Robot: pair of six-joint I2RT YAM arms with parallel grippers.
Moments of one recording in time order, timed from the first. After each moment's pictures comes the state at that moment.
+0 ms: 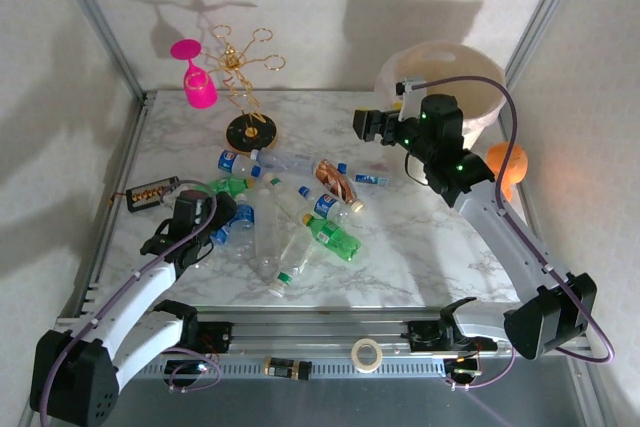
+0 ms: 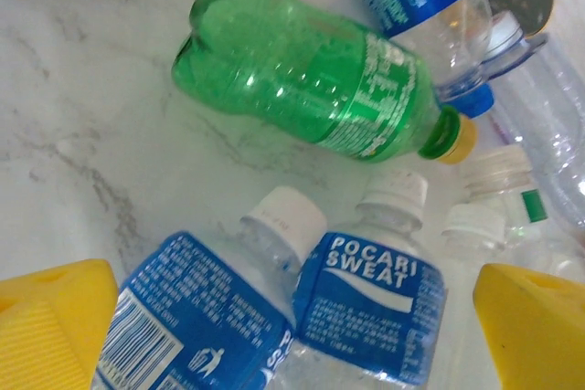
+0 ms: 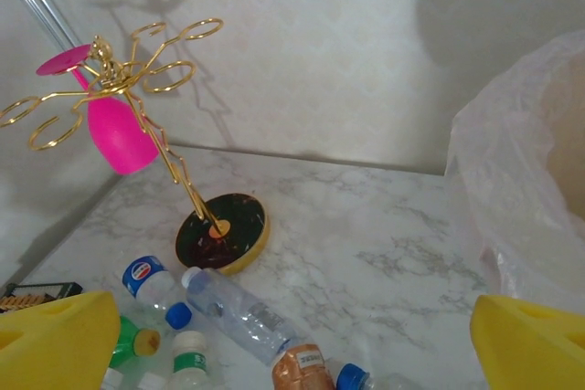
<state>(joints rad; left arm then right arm) -0.22 0.91 0.45 -0.33 -0.21 -0.88 0.45 1.27 1.23 -0.22 -0.11 0.24</state>
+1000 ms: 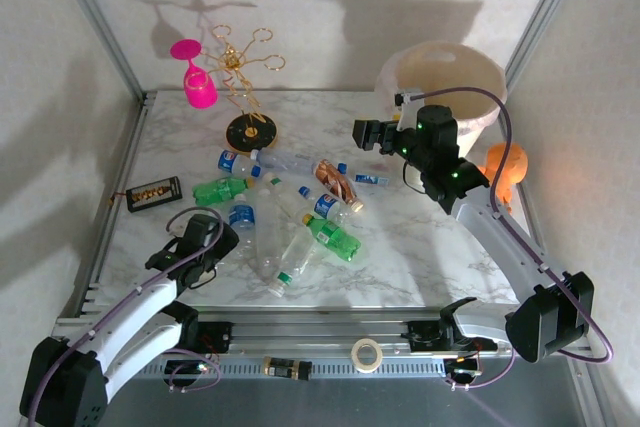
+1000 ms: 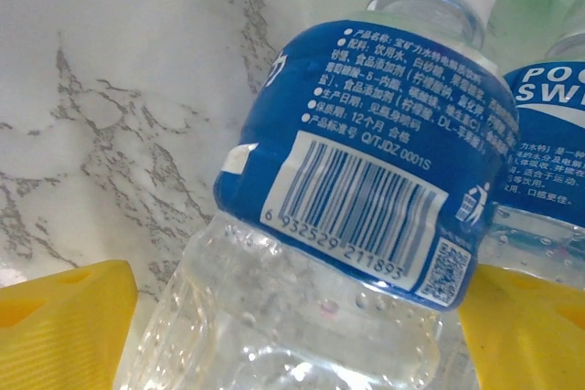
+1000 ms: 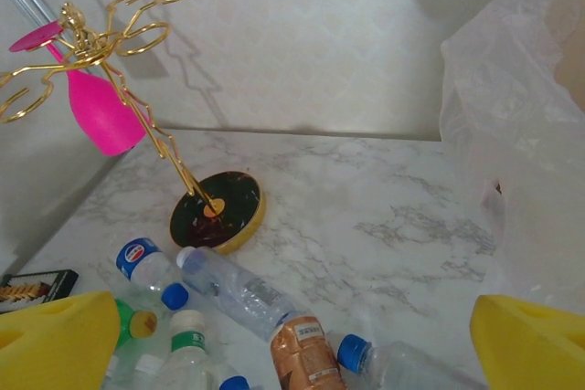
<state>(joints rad) -0.33 0.83 0.32 -0.49 -0.23 -1.04 0.45 1.25 1.14 -0.18 -0.10 0.28</state>
